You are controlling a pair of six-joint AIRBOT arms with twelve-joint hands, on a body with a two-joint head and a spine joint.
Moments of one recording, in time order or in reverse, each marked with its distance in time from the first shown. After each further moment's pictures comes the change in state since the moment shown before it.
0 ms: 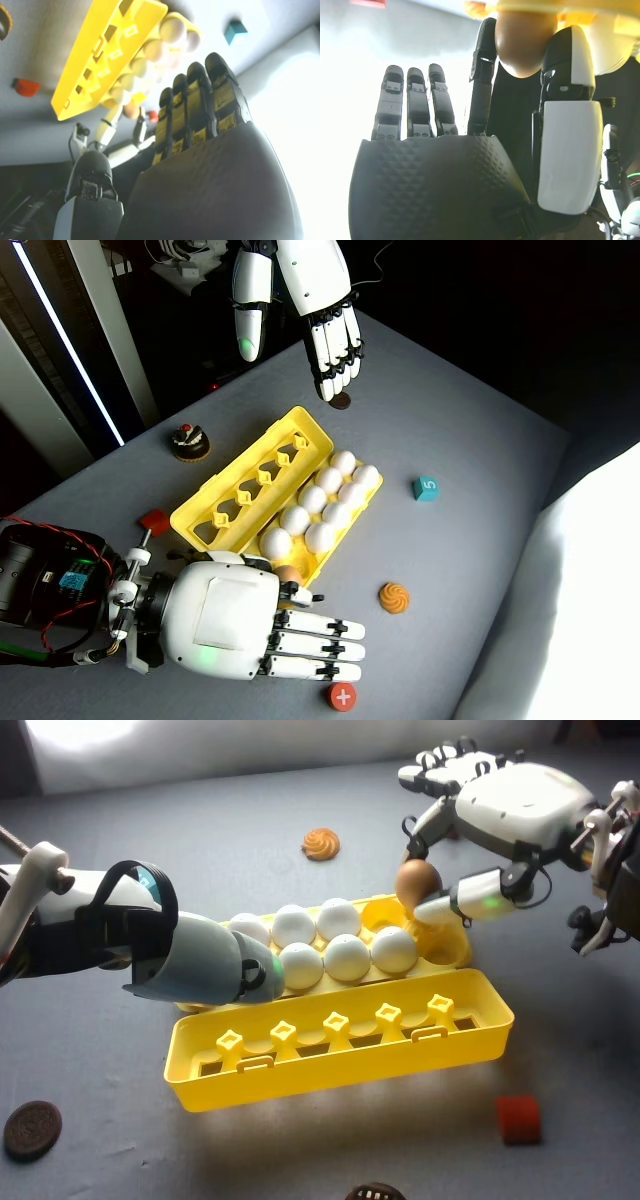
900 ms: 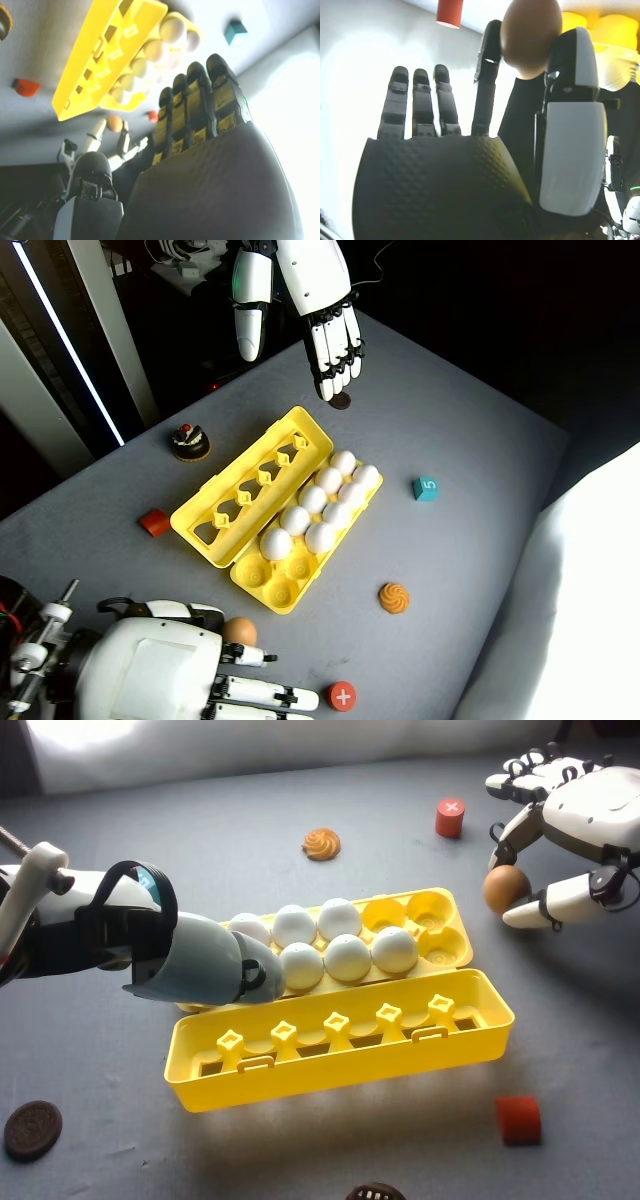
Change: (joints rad) left arm 0.000 0.000 0.000 0.000 0.002 0.000; right arm -0.097 0.108 0.006 0.003 -0.016 -0.011
